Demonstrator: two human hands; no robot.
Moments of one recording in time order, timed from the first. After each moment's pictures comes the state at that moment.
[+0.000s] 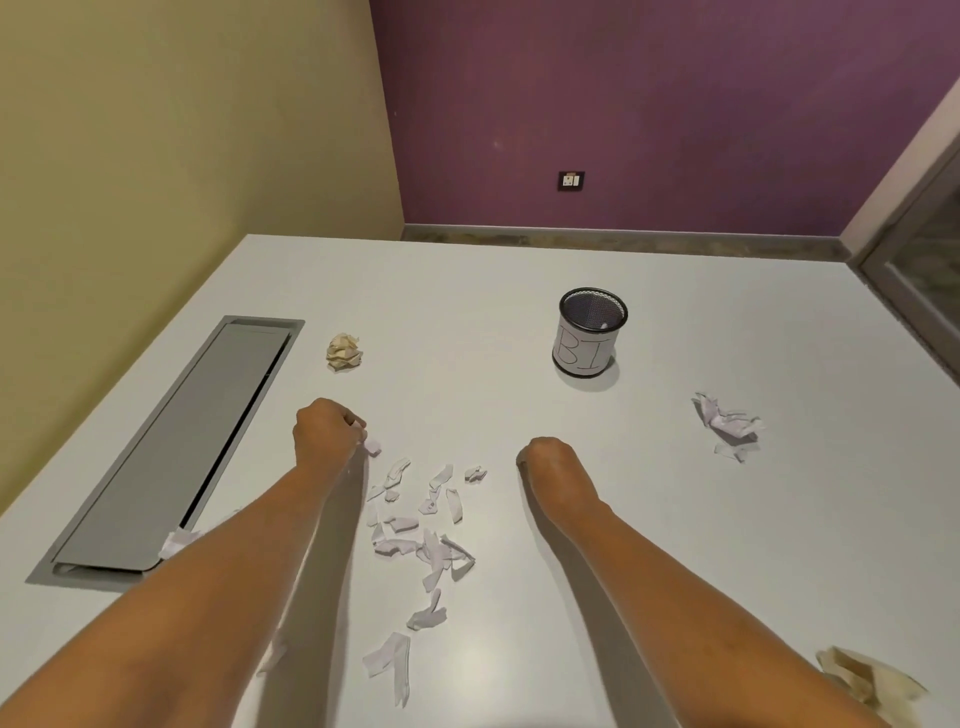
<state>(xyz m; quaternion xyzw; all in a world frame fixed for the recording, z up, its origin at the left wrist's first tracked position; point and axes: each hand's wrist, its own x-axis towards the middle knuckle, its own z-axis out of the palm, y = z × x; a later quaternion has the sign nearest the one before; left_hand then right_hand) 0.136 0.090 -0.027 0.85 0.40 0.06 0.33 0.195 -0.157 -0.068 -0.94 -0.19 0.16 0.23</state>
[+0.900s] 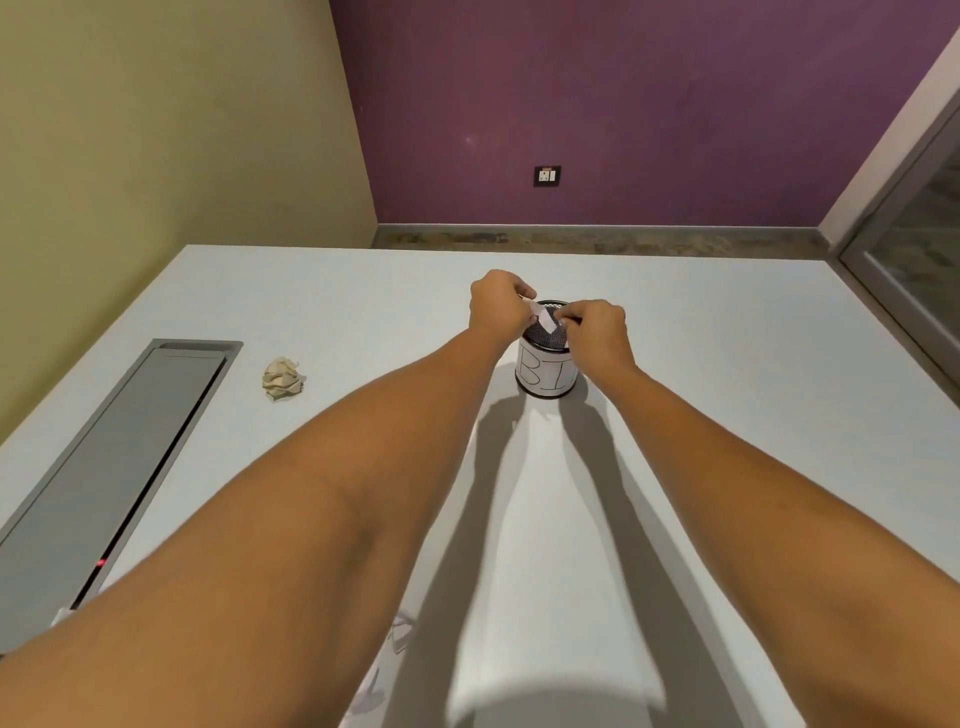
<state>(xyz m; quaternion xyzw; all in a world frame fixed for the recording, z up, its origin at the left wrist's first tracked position) 0.331 -0.074 0.052 0.84 0.17 0.07 0.51 0.353 -0.185 0.021 -0.92 -0.06 -0.02 0.40</state>
